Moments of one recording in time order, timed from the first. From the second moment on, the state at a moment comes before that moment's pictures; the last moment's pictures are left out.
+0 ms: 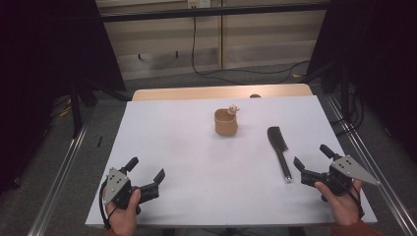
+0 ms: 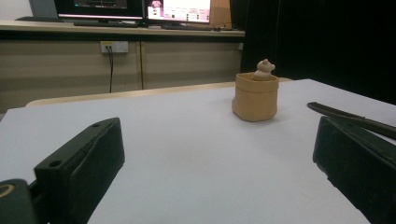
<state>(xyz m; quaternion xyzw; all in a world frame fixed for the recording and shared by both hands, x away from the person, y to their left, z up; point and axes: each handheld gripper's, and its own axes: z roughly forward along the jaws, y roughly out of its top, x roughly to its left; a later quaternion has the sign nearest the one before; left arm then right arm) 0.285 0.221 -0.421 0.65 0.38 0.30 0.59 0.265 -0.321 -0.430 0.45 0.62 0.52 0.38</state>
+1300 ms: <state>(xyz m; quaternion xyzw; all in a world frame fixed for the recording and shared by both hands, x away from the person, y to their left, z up) 0.288 0.219 -0.422 0.65 0.38 0.29 0.59 0.332 -0.301 -0.405 0.49 0.70 0.46 0.25</state>
